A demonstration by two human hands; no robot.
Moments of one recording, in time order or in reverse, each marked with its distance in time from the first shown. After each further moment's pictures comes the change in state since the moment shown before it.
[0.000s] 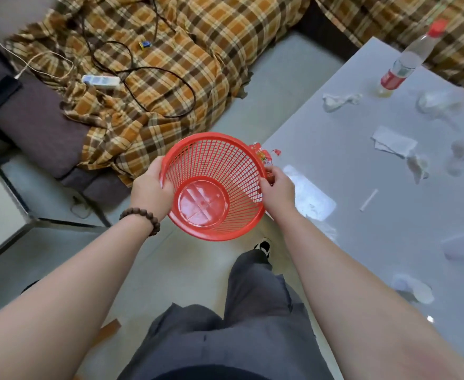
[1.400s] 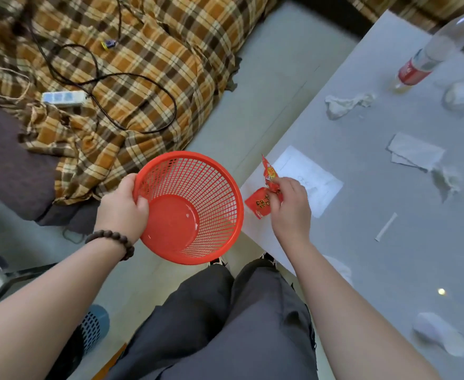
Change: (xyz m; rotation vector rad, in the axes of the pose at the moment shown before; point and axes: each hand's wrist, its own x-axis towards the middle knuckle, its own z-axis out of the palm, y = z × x) left_hand 0.139 0.016 0.023 0.281 -0.070 -0.068; right_hand 0.107 0.008 -0.010 -0.255 0.188 -0.212
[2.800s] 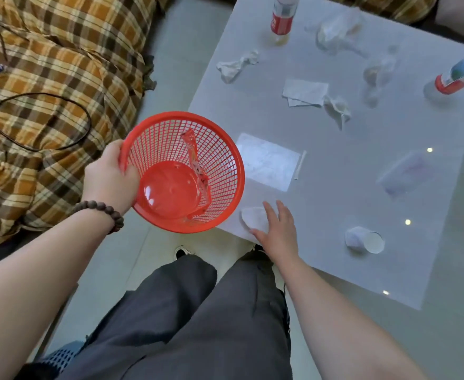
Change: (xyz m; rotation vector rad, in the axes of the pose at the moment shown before) left_hand -0.067 0.130 0.080 -0.041 -0.006 0.318; right_hand -0.142 0.176 -0.072 -0.258 -0.224 0.428
